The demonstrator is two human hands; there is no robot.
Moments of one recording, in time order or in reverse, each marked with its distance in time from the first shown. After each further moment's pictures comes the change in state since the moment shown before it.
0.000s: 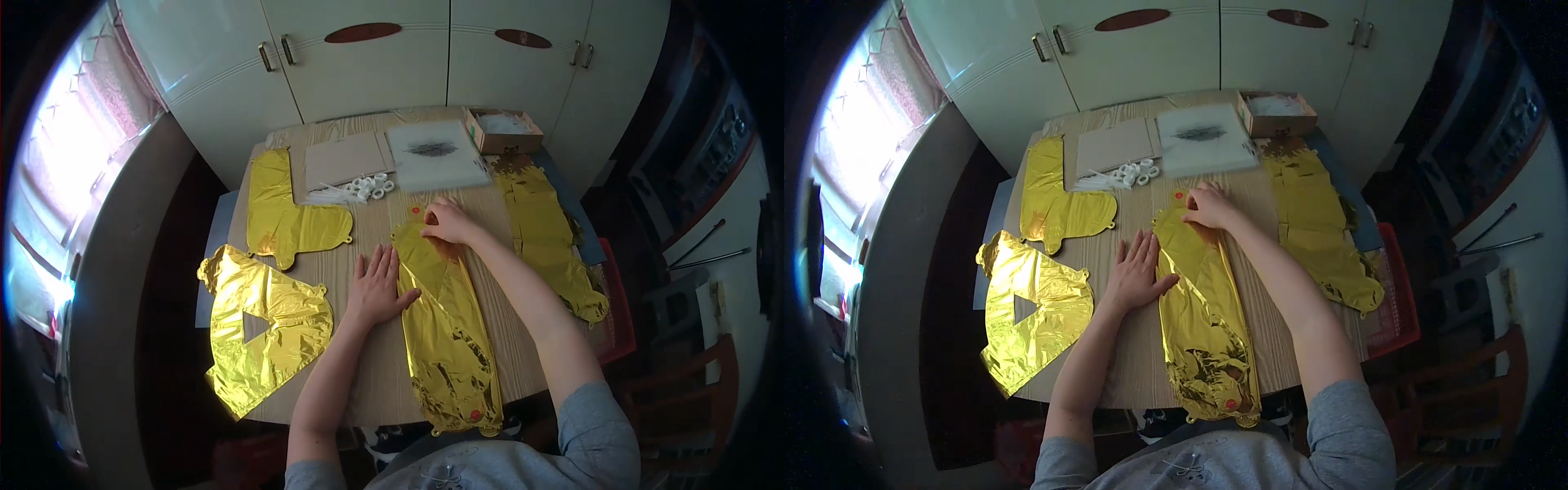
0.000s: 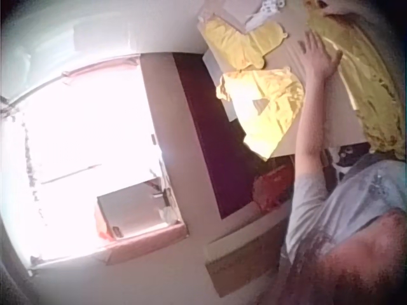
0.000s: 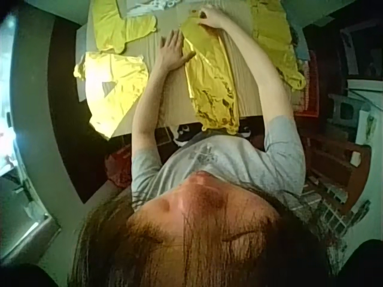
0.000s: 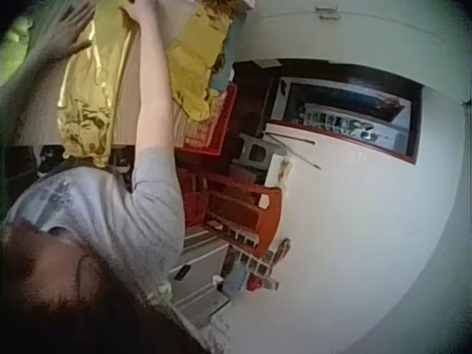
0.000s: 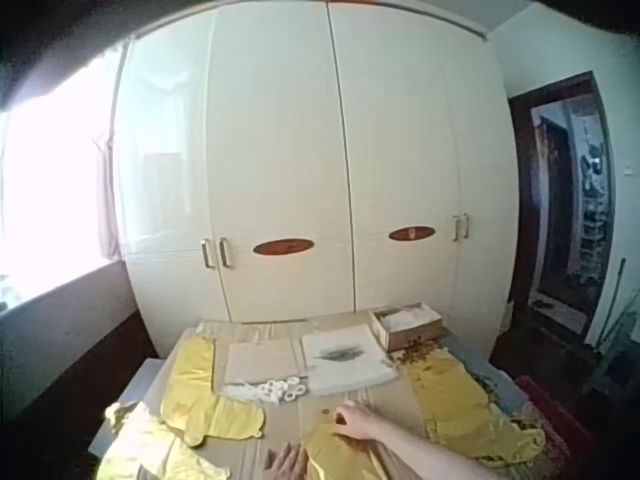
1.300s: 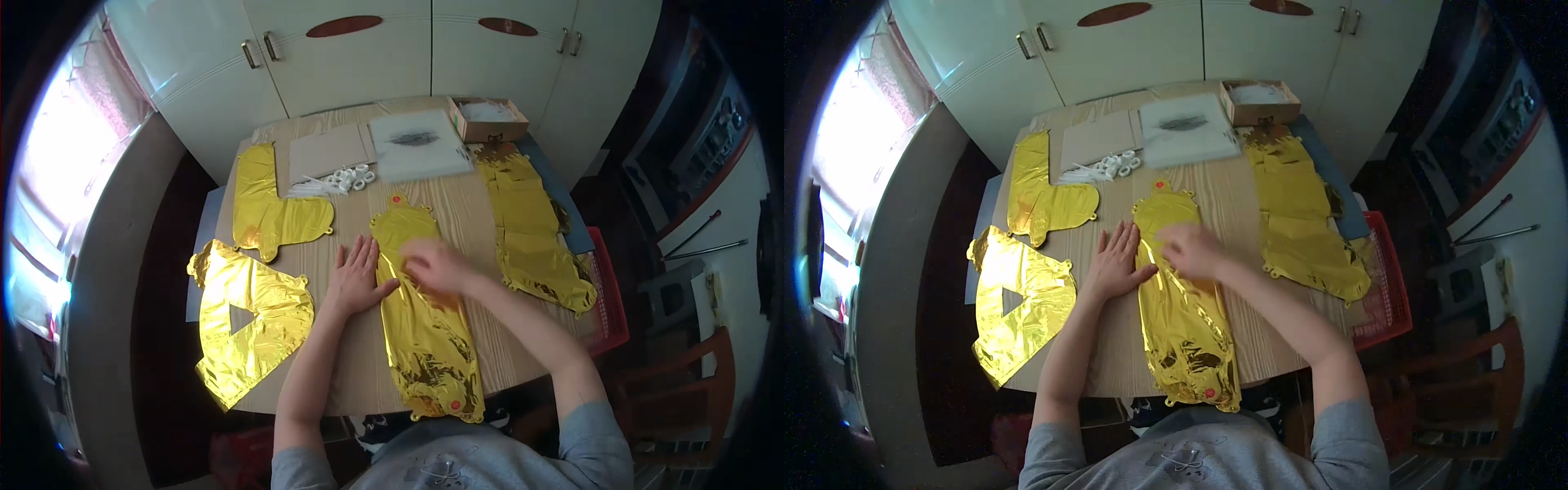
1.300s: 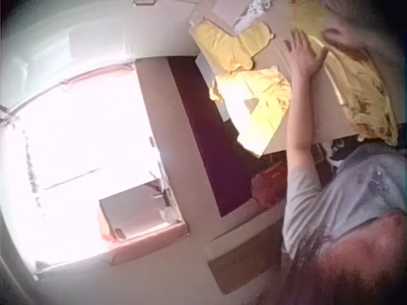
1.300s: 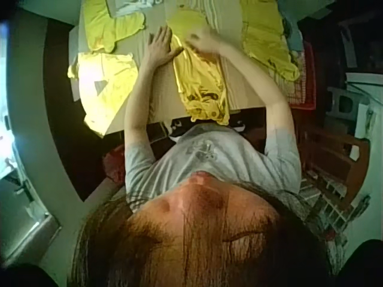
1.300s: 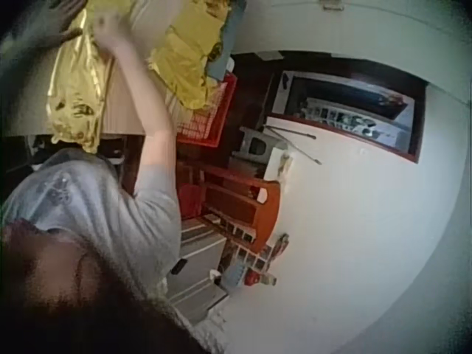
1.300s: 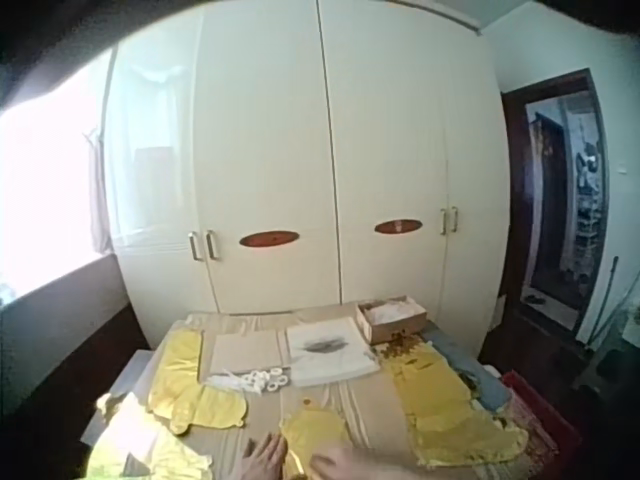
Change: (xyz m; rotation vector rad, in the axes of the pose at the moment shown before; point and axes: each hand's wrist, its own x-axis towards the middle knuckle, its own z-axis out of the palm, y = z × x) left_hand -0.003 -0.002 -0.007 -0.039 -0.055 -0.005; right_hand -0.108 -0.072 -0.019 0.246 -0.046 -0.175
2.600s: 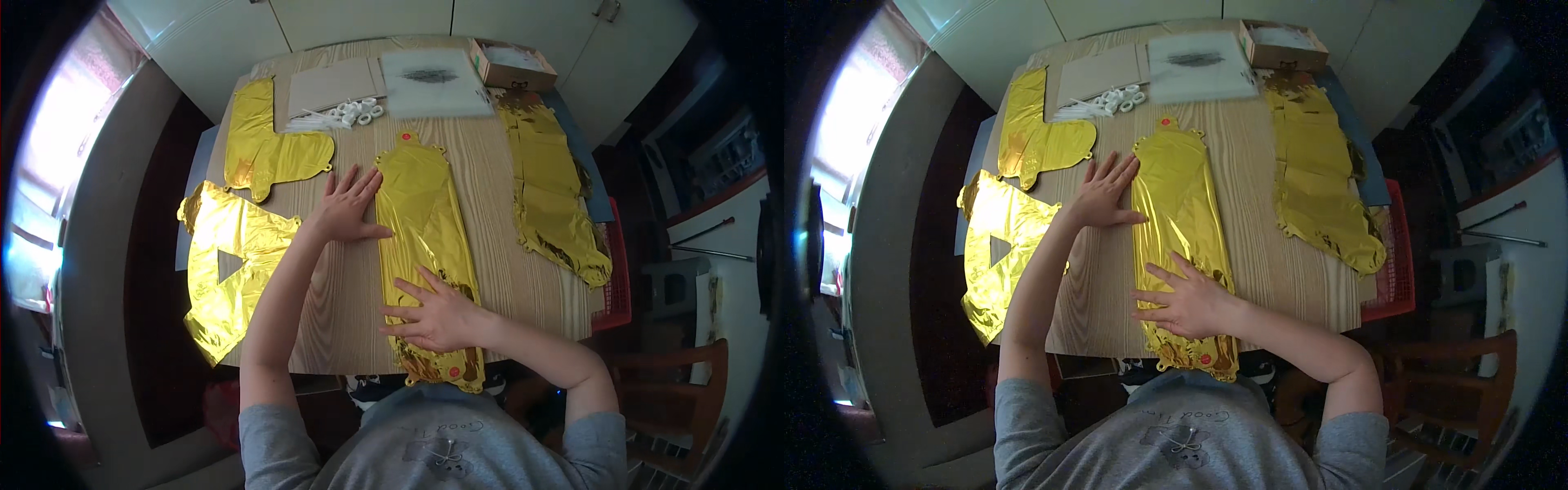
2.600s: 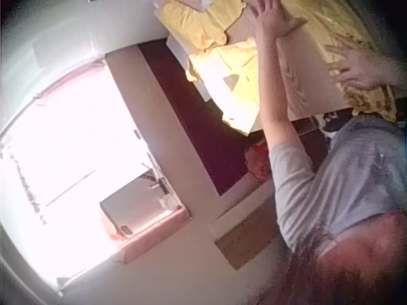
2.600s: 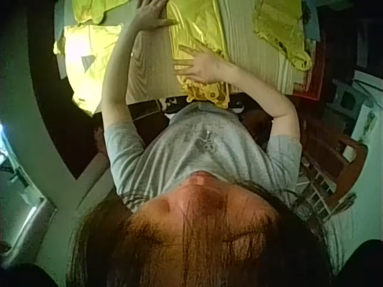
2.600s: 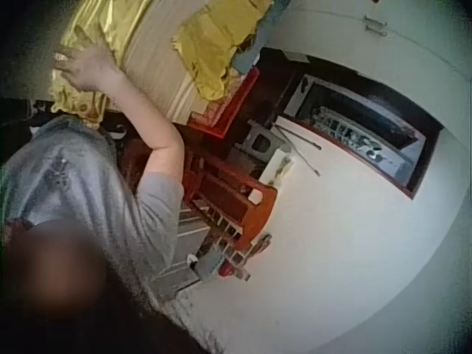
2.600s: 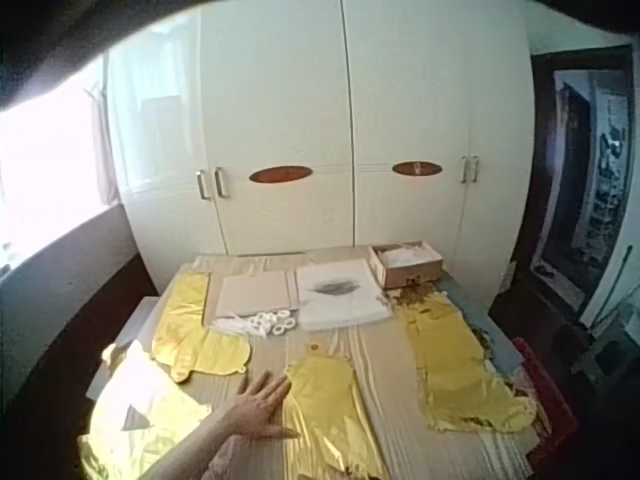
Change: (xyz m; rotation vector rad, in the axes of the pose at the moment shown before) left_hand 0.023 -0.030 -0.008 0.099 -0.141 0.113; right_hand -0.108 -0.062 0.041 -0.300 -0.383 -0.464
